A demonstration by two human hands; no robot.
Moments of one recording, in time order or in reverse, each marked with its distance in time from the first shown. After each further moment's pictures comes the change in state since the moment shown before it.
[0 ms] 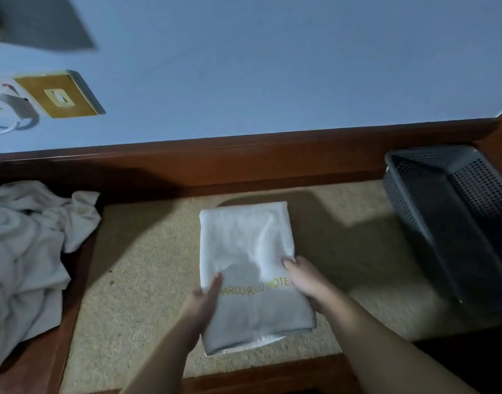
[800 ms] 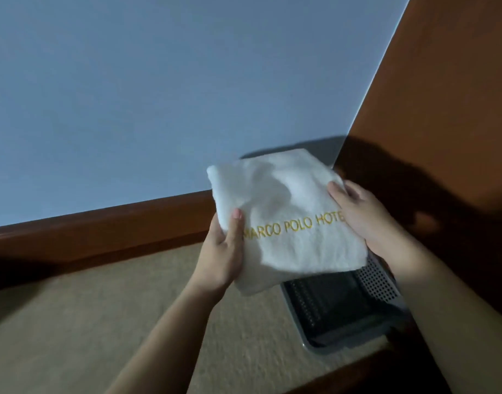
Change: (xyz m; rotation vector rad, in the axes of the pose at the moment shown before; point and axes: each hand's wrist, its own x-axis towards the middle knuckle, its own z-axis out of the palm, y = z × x) left_hand -0.178 0.264 0.329 -0.190 -0.202 0.926; right_hand -0.098 -0.053 -0.466 0.066 0.578 -0.533
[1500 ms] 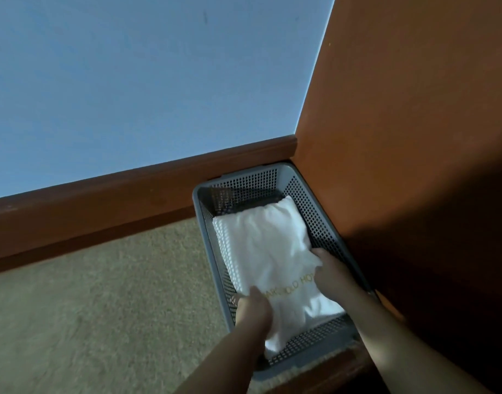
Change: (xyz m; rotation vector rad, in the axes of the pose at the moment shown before) left_hand 0.008 -0.217 0.208 0.399 0.129 -0.972; right_hand 0.025 0.290 -0.009 -0.382 -0.287 0.399
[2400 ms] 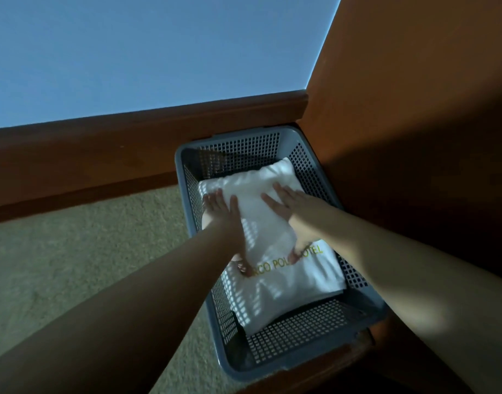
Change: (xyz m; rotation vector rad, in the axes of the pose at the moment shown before) left_hand 0.108 0.095 -0.019 1.663 0.077 0.541; right_hand 0.114 -0.056 -0.004 -1.203 -0.320 -0.622
